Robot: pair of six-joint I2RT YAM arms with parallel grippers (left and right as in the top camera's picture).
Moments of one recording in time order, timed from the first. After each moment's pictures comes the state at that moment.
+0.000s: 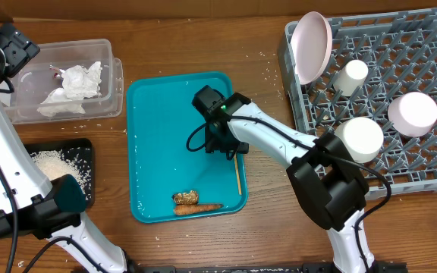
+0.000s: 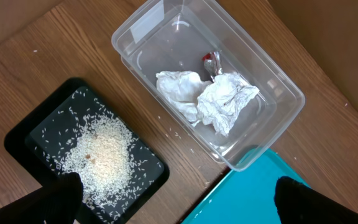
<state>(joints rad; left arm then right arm) 0.37 2.01 2.64 -1.69 -0.15 -0.51 0.71 2.17 1.63 -0.94 0.02 0.72</state>
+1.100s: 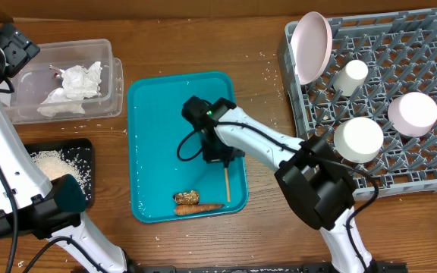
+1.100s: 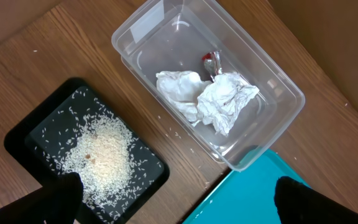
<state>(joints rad) 0.37 2.01 2.64 -1.69 -0.15 -0.51 0.76 2.23 1.72 -1.11 0.06 0.69</state>
